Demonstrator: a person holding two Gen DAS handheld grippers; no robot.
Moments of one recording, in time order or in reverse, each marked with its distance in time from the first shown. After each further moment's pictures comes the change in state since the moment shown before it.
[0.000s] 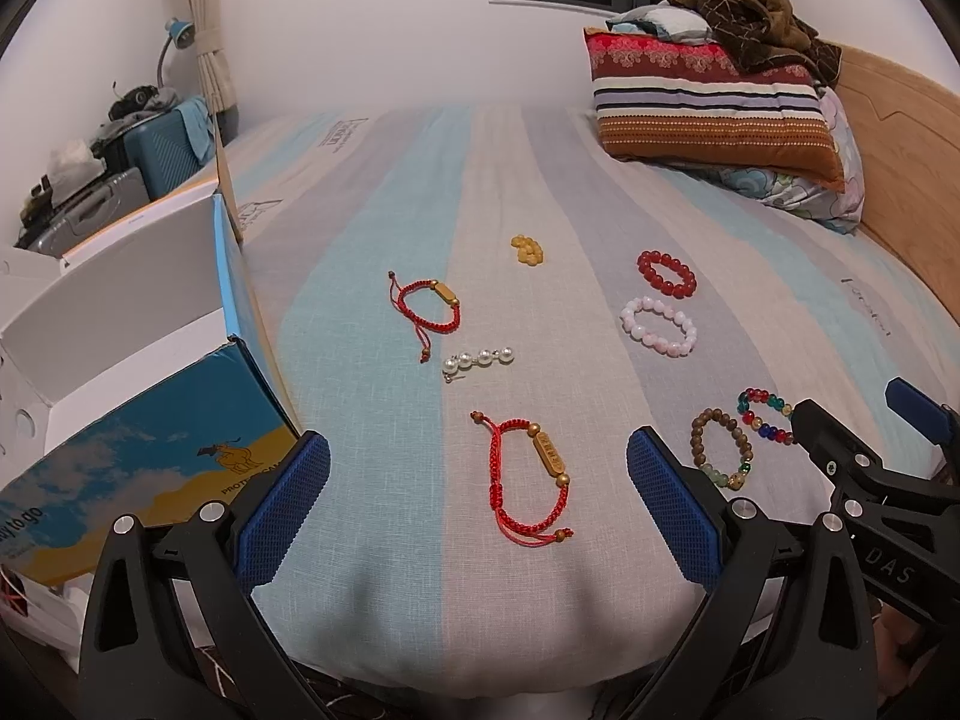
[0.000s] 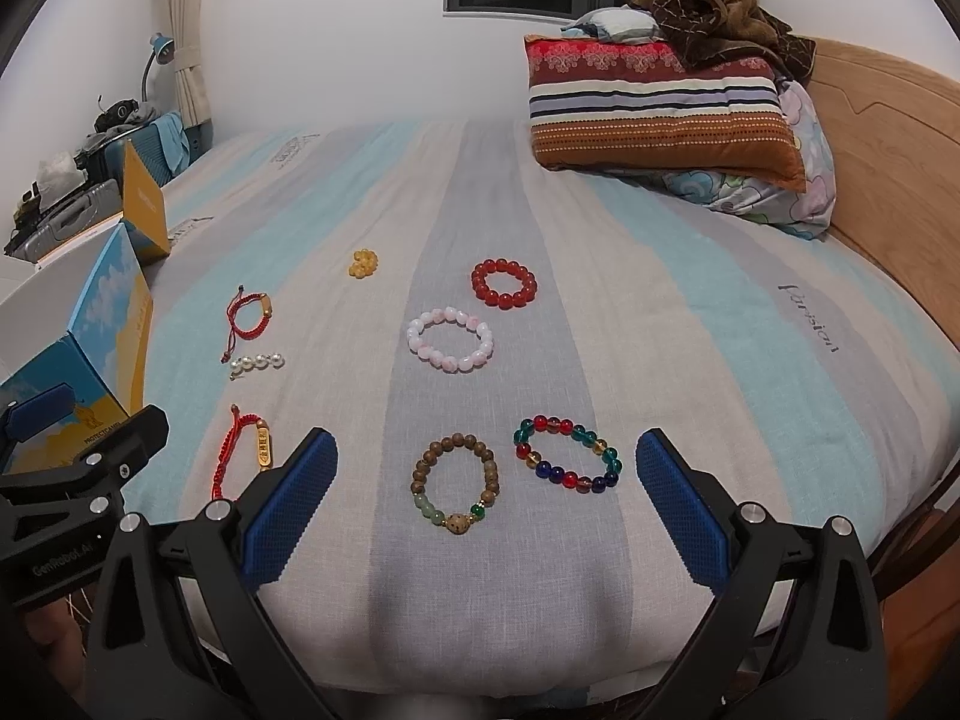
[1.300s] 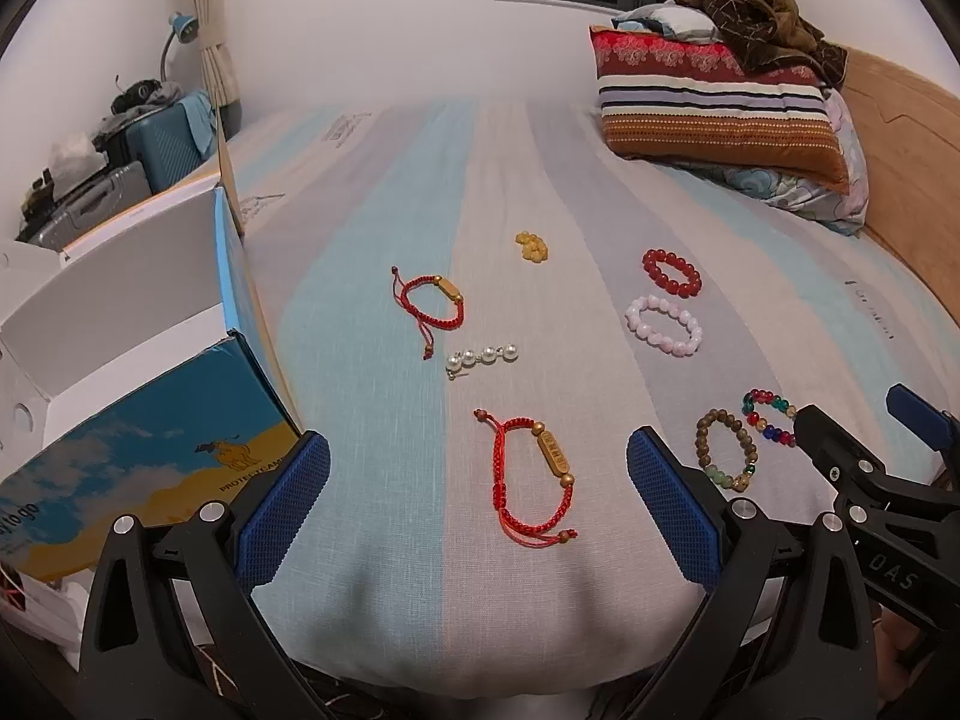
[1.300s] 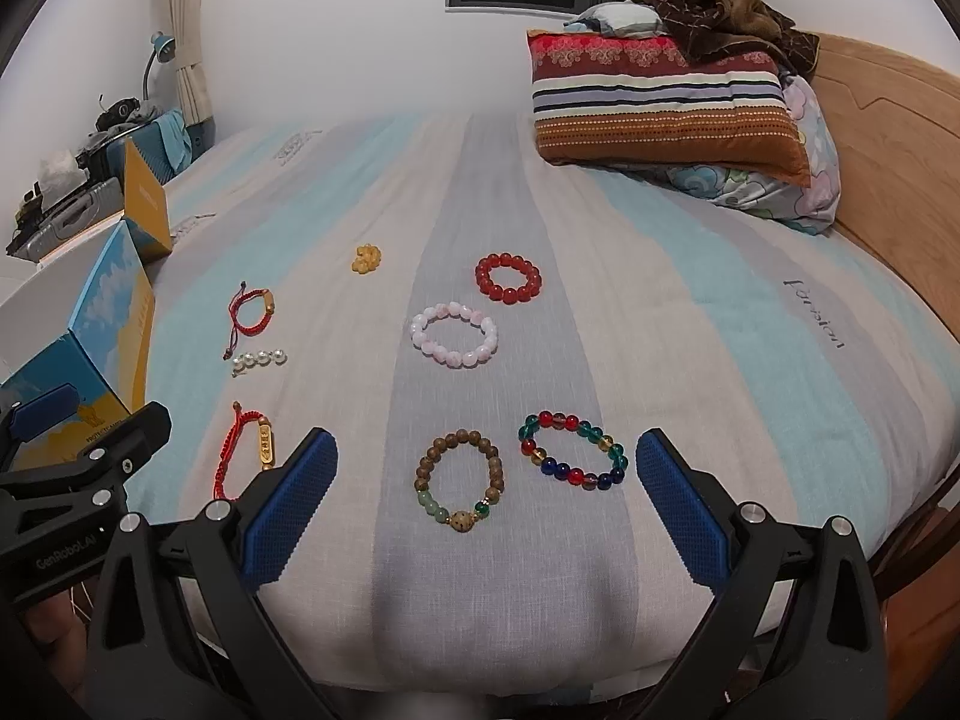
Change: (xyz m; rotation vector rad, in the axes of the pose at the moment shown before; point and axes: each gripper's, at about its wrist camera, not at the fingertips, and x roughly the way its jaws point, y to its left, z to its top) left arm 0.005 0.002 -0.001 -0.010 0.005 0.002; right arm 0.002 0.000 0.000 0.005 0.013 0.010
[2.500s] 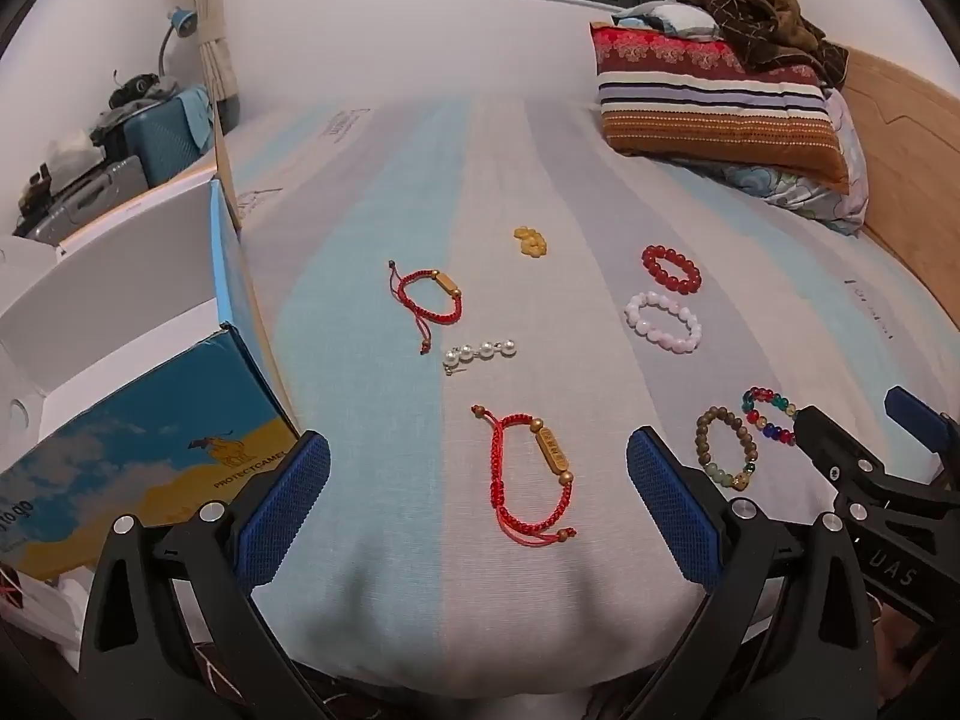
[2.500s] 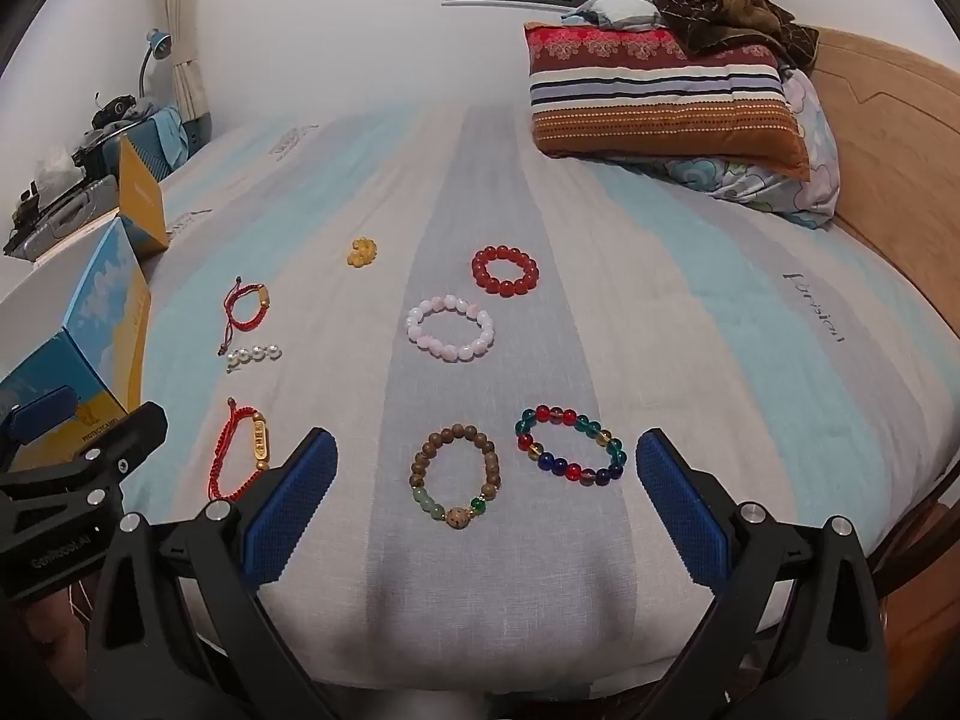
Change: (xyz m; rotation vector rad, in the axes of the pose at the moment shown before) left arm 0.003 0.001 -0.001 -0.001 0.011 -0.009; right arm 0.002 -0.001 0.001 -0.002 0.018 -0.003
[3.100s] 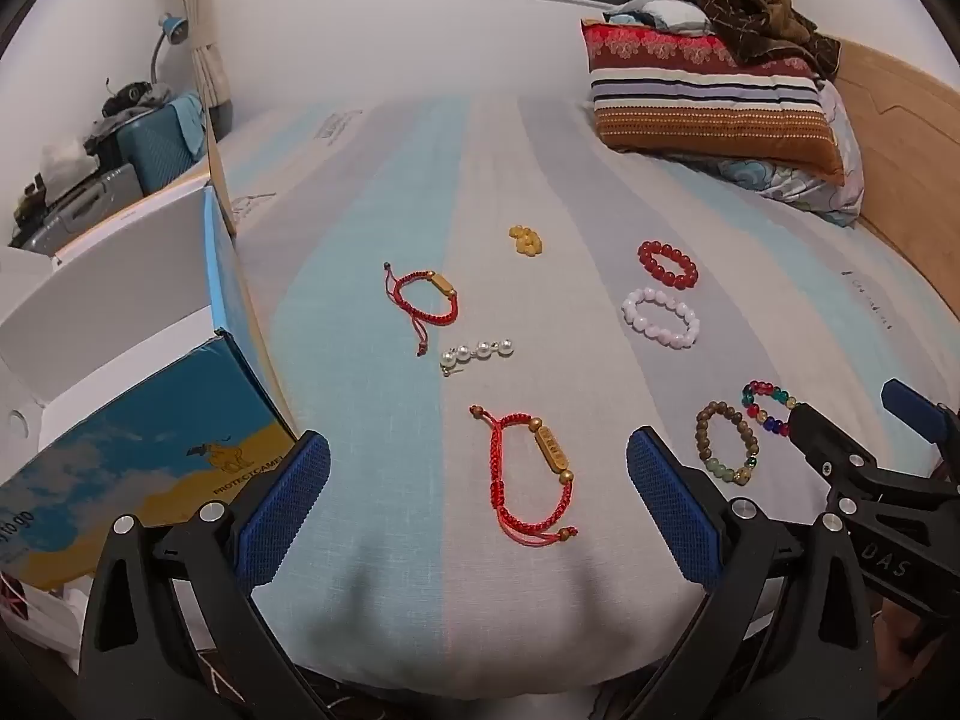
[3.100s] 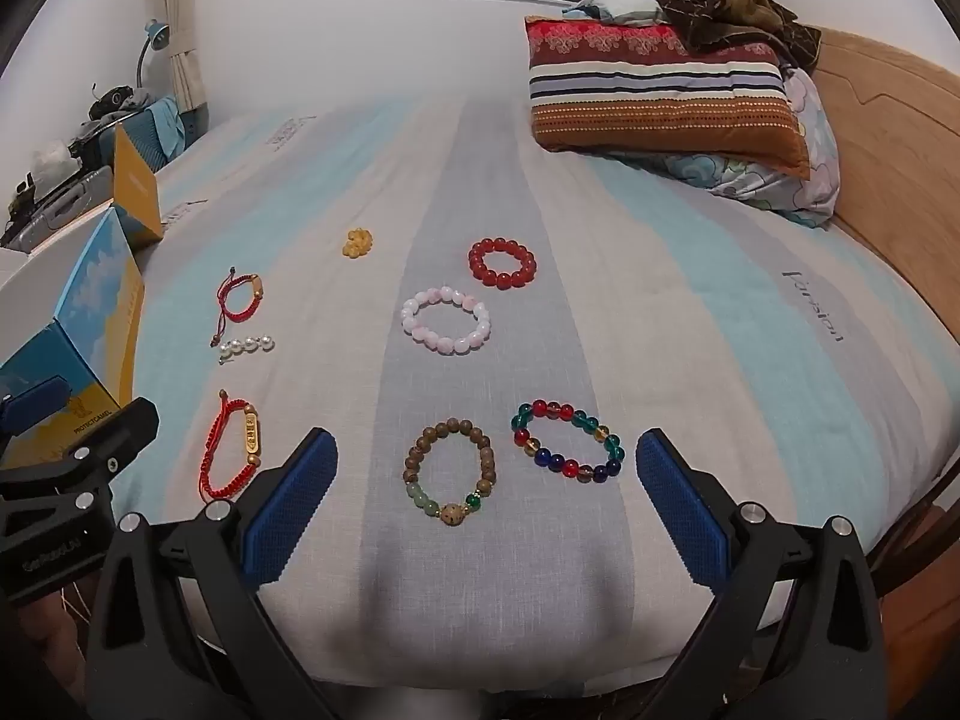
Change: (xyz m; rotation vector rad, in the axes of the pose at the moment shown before) left arm 0.005 -0.003 -0.002 0.026 0.002 0.001; right arm 0.009 0.000 -0.005 -0.004 0.015 -0.010
